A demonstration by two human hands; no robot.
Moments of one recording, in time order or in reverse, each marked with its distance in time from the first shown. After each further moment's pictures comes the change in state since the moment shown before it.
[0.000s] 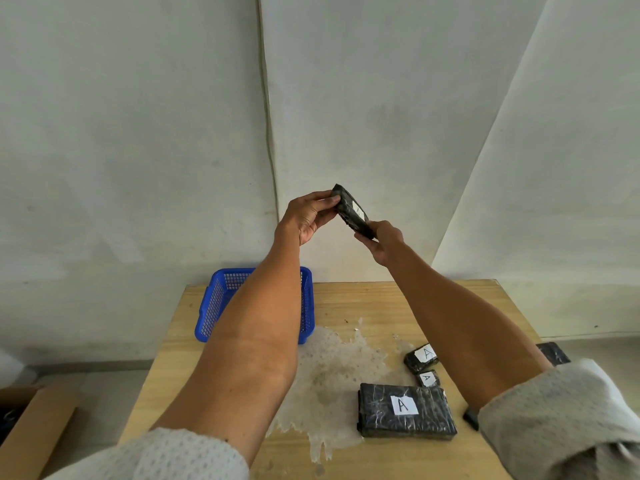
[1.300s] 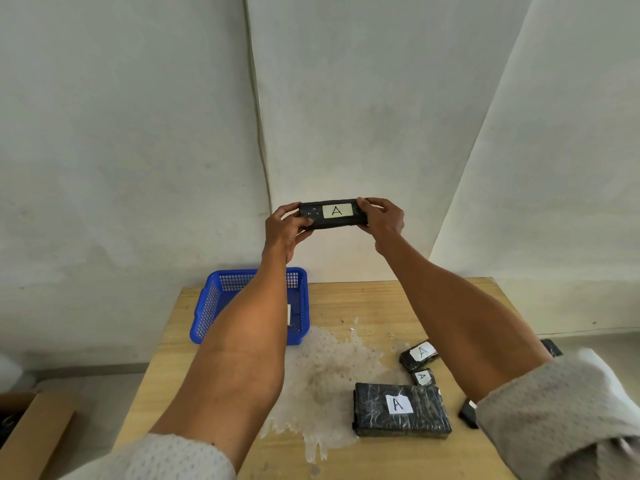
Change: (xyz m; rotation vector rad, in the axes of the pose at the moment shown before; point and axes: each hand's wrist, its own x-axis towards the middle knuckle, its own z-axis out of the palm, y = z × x) left_hand -0.005 -0.028 -0.026 0.066 0.249 0.112; right_hand -0.004 -0.022 0.003 -0.251 0.072 -0.336
